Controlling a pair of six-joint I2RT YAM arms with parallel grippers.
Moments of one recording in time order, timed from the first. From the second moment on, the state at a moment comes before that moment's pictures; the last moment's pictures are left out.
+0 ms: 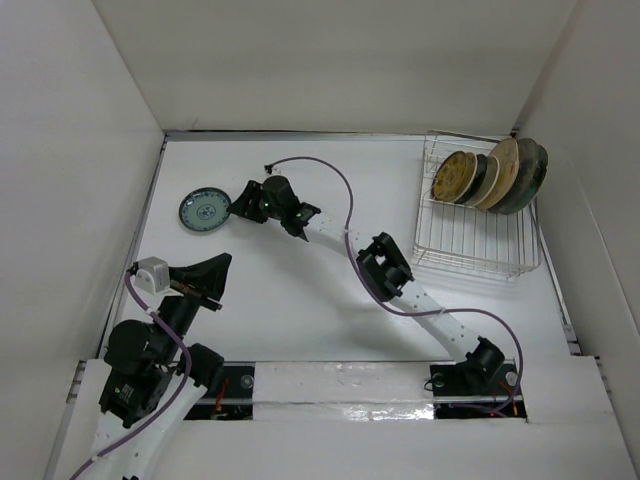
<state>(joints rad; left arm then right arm) -0.50 0.04 0.59 -0.34 -0.06 -0.35 0.83 2.92 2.62 0.00 -0.16 0.96</state>
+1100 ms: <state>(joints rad) -0.50 0.03 0.59 -0.35 -0.15 -0.36 0.84 2.98 2.59 0.17 -0.15 1.20</state>
